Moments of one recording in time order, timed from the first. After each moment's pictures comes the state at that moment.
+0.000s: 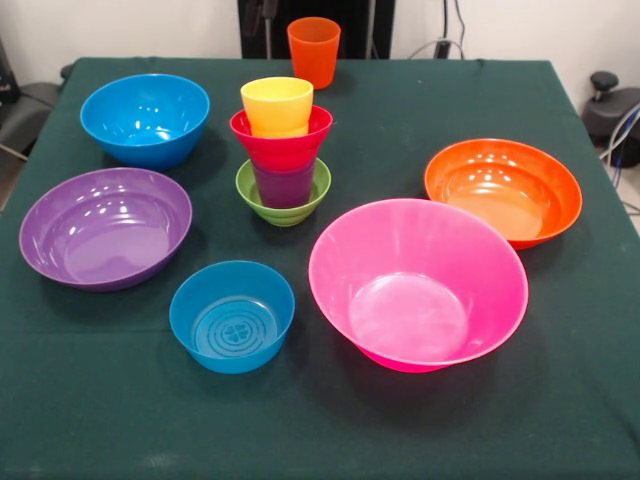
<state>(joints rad) 0.02 -0.71 -0.47 2.11 0.65 0.22 2.80</state>
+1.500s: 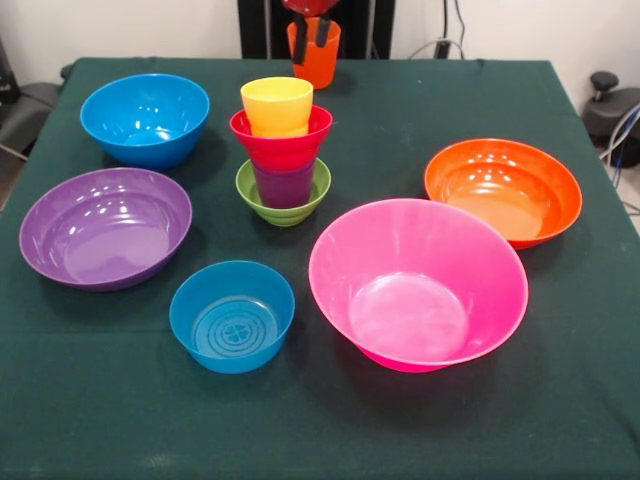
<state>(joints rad) 0.07 -0.65 -0.40 2.13 0.74 0.22 2.93</state>
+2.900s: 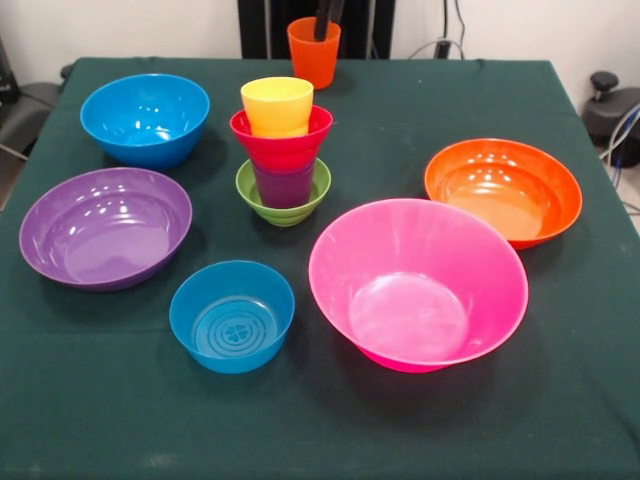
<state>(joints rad) 0.01 -0.78 -0.35 2.18 0.49 0.22 2.93</state>
